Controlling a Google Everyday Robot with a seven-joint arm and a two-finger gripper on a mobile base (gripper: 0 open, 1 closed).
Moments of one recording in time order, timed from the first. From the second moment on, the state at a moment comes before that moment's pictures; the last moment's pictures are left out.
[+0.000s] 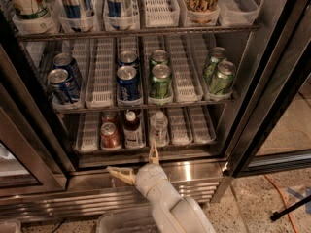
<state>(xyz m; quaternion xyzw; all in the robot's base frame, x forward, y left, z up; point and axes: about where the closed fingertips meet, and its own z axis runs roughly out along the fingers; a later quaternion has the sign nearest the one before) 0.529 0.058 0.622 -0.23 0.67 0.17 0.69</state>
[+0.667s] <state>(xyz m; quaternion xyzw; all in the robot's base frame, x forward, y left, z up) 0.541 0.059 0.602 -0.23 0.66 0.19 0.69</state>
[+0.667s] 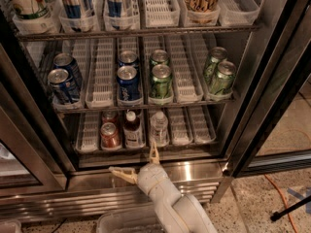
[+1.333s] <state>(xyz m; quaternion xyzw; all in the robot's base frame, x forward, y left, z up) 0.551 0.056 0.591 -0.23 0.65 0.19 0.70</state>
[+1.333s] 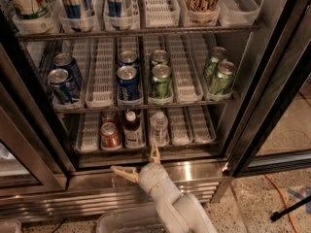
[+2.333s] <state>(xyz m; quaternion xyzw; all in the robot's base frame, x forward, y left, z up) 0.557 0.041 0.587 -0.21 0.65 0.17 0.71</state>
